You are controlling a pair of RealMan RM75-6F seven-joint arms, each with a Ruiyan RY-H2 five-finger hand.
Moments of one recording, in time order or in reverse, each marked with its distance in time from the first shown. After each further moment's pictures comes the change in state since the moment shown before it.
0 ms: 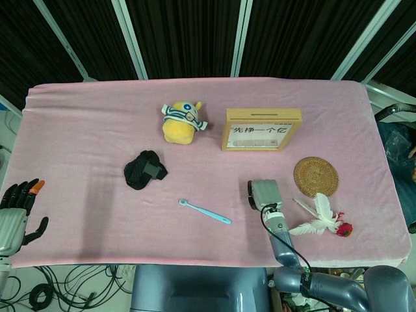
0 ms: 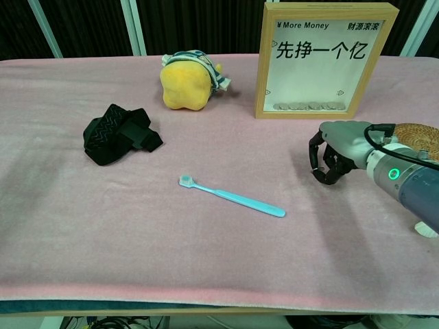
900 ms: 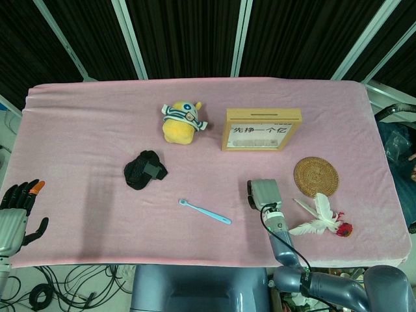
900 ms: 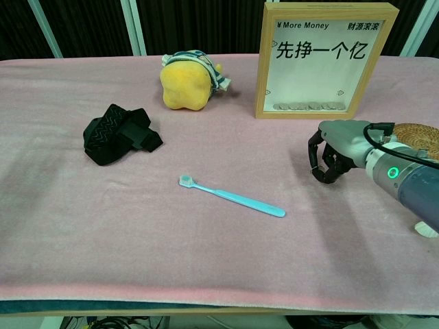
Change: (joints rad) left arm 0.000 0.002 0.001 -0.003 -0.003 -0.004 0.000; right arm 0.002 0.002 0.003 -0.002 0.000 -0.004 0.001
